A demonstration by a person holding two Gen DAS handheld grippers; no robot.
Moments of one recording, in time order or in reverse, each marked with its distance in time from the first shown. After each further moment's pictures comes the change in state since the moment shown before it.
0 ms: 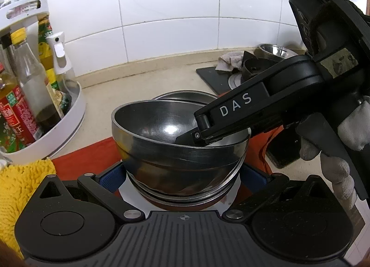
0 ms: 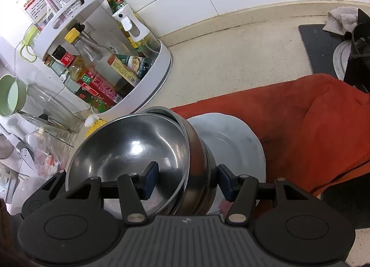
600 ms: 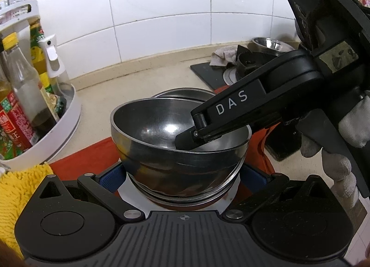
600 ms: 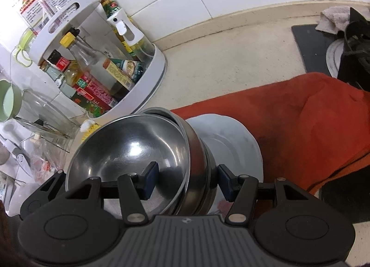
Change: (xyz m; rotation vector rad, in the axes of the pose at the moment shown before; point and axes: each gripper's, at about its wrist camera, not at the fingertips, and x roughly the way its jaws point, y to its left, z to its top) left arm 0.003 -0.001 -0.003 0.050 0.015 -0.021; right arm -0.001 0.001 -0.004 0.027 -0.021 -0.033
